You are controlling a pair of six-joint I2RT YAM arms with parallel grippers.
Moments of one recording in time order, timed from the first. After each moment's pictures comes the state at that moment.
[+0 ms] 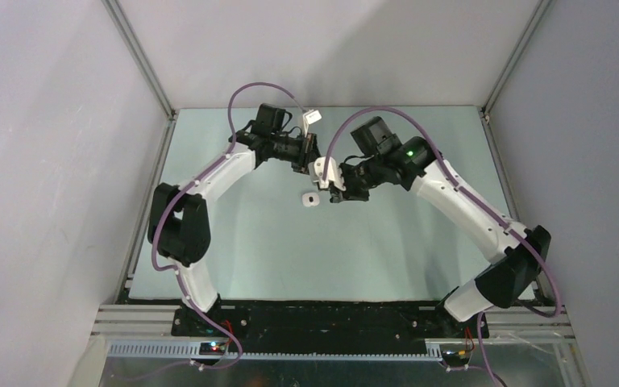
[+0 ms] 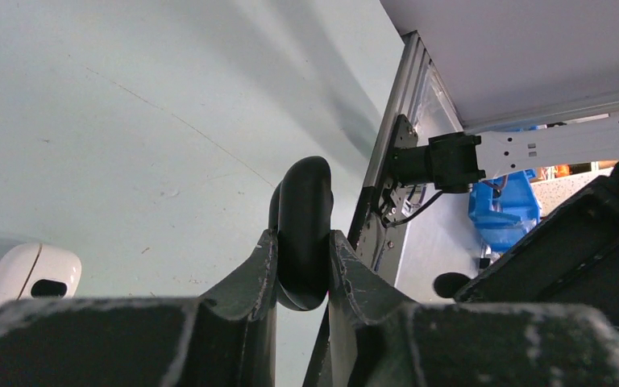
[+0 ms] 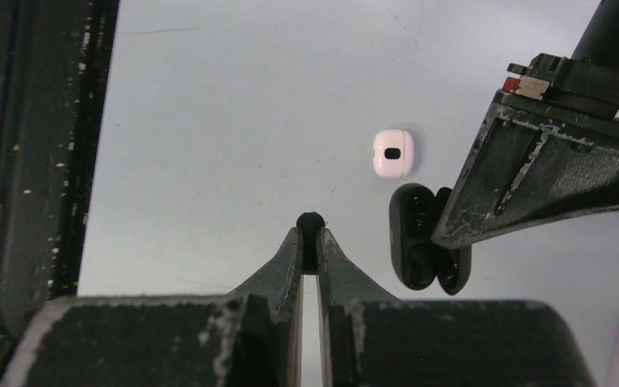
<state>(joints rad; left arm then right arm) -0.42 1.81 1.50 -0.44 1.00 -0.23 0.70 1.51 1.61 -1.03 -0.58 -0.98</state>
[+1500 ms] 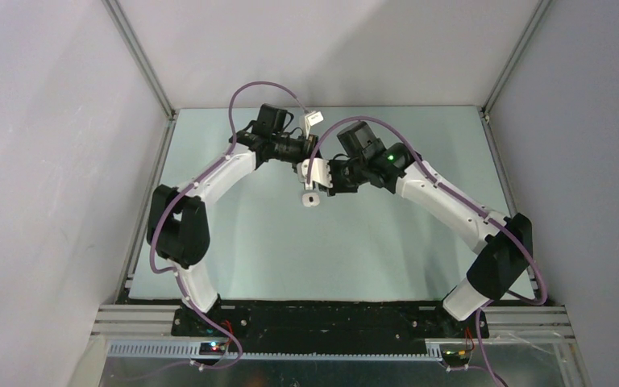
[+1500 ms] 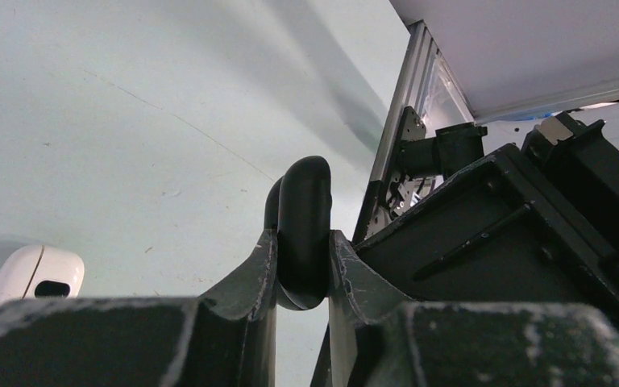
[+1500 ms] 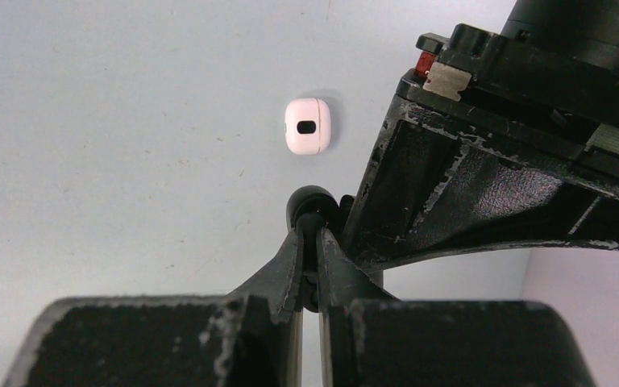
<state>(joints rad) -0.44 1.80 1.50 -0.46 0.99 -0.19 0.73 1.60 1.54 -0.78 -0.35 -1.02</state>
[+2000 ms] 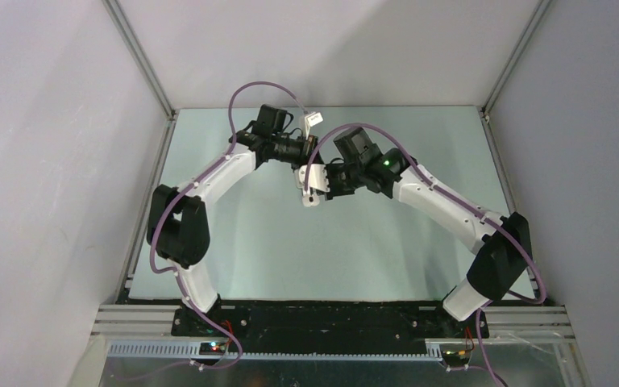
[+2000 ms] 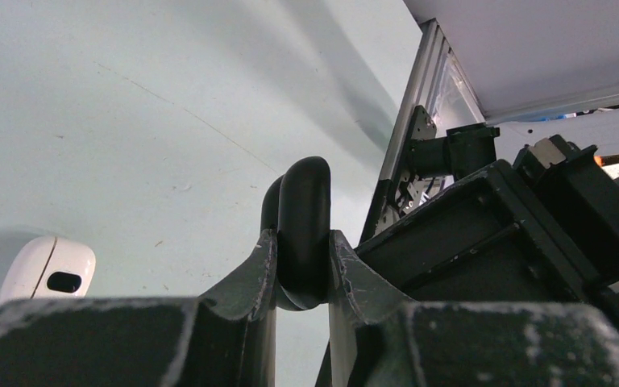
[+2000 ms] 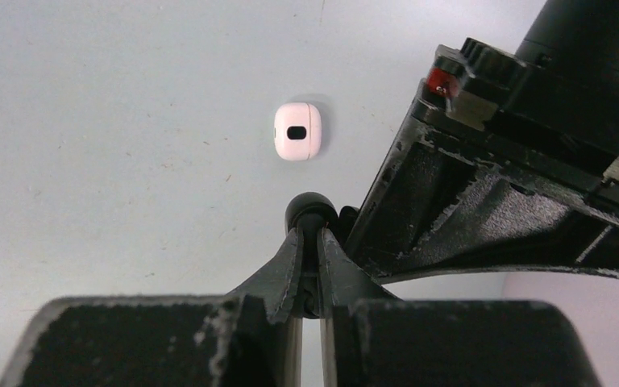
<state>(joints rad) -0.44 1.80 1.50 -0.47 0.97 -0.18 0.75 1.60 1.50 -0.72 -0.32 -1.06</state>
